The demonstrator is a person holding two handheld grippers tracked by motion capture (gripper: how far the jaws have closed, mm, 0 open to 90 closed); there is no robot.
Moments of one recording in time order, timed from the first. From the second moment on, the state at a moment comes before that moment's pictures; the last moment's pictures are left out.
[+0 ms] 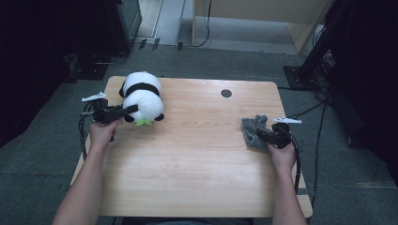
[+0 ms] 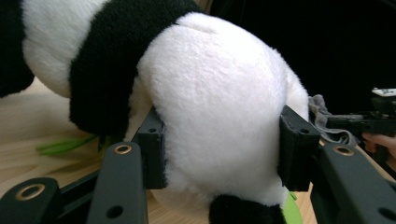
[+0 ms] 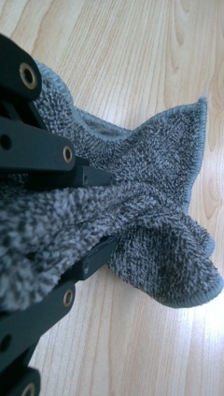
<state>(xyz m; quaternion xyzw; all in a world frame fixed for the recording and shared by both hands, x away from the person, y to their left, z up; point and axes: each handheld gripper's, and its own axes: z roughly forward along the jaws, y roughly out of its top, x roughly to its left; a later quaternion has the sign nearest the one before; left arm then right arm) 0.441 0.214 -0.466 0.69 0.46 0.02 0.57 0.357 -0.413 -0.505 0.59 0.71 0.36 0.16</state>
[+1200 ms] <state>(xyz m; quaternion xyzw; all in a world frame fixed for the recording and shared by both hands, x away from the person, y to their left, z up) 0.435 0.201 -0.466 0.74 0.49 0.08 0.46 0.348 -0.408 -0.481 0.57 0.69 0.39 0.19</state>
